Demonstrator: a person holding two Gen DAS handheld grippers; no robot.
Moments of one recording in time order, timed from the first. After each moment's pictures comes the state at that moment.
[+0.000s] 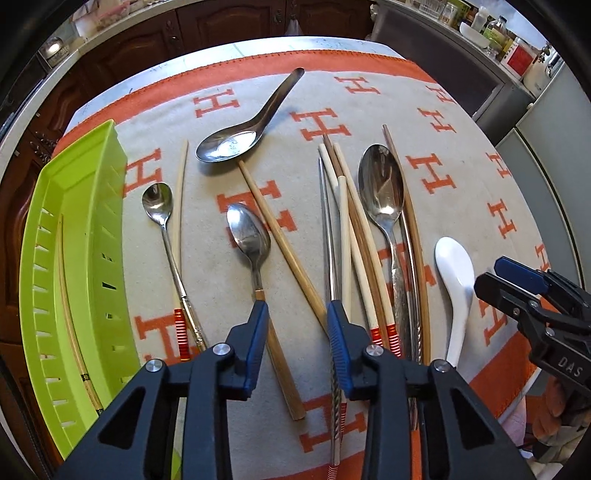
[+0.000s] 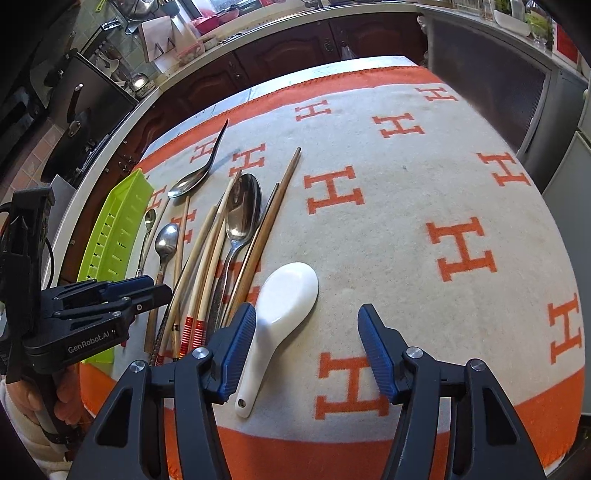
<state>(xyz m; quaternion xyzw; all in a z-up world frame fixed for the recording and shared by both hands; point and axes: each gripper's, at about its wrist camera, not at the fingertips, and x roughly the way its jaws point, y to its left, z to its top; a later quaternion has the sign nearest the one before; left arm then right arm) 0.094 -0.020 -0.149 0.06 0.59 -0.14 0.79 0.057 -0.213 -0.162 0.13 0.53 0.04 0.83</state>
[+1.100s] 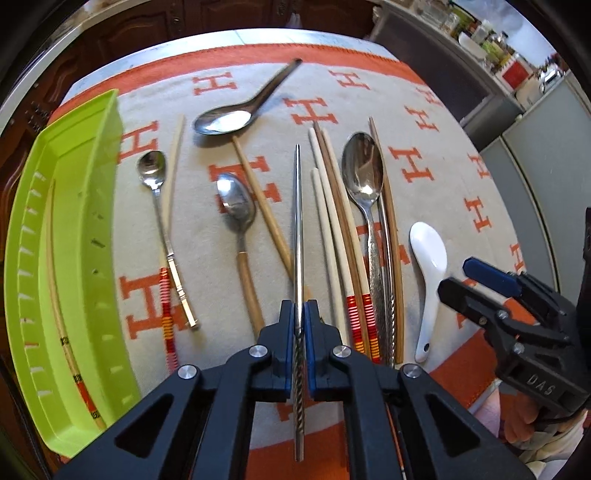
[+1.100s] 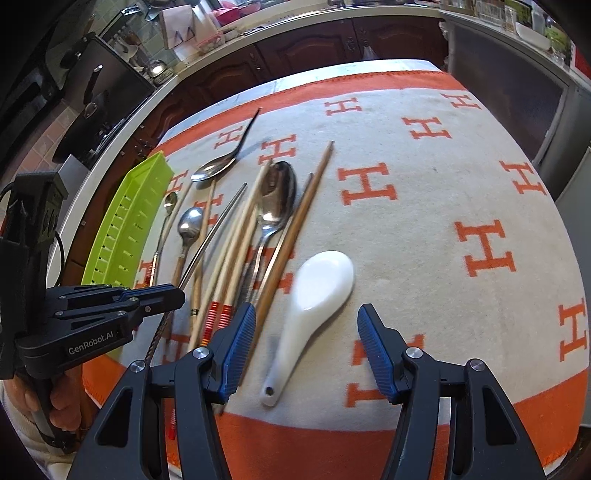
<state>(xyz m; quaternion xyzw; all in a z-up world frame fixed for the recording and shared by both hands) 0.076 -0.009 -0.142 0.00 0.60 -0.16 0.78 0.050 -0.186 -0.154 0.11 0.53 0.07 0.83</state>
